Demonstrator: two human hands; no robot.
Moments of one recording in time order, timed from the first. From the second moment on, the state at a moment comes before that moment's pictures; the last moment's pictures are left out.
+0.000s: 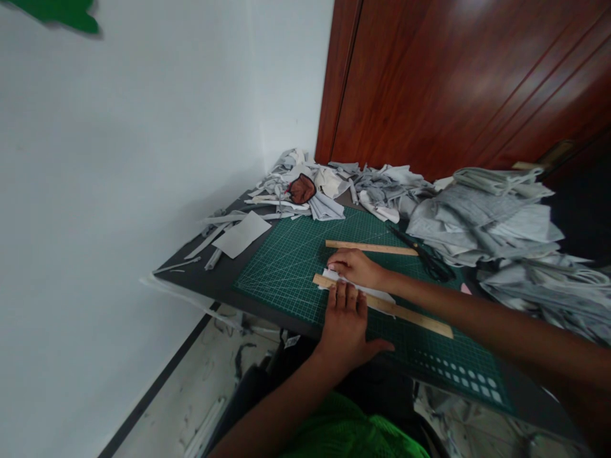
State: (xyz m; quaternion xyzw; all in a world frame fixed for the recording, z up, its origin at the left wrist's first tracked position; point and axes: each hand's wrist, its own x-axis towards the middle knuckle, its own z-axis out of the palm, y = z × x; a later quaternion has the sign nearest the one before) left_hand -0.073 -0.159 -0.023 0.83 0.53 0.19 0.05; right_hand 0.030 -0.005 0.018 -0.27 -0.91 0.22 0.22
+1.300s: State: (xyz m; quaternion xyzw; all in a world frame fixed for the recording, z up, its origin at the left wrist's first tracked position) left_hand -0.072 -0.158 -0.019 0.83 0.53 0.17 0.06; right_hand 0.031 -0.010 0.016 -0.27 -0.92 0.20 0.21
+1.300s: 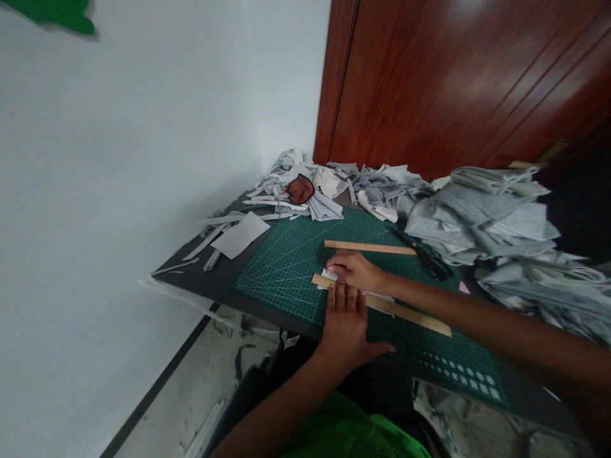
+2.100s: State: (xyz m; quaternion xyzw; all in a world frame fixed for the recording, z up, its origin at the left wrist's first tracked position) left_hand -0.072 -0.158 -0.020 0.83 0.53 0.17 0.06; right_hand 0.032 -0.006 0.018 -0.29 -0.91 0.21 0.20
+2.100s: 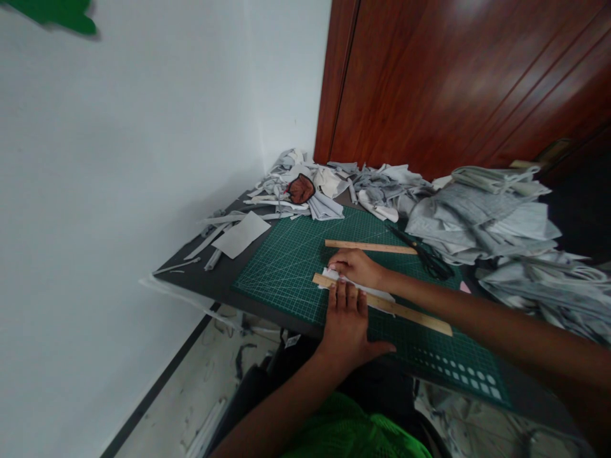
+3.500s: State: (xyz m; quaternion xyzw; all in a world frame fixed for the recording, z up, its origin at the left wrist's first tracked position) left_hand -0.069 -0.161 -0.026 0.82 0.54 0.19 0.06; right_hand 0.022 -0.001 0.013 -0.32 -0.91 0.17 0.22
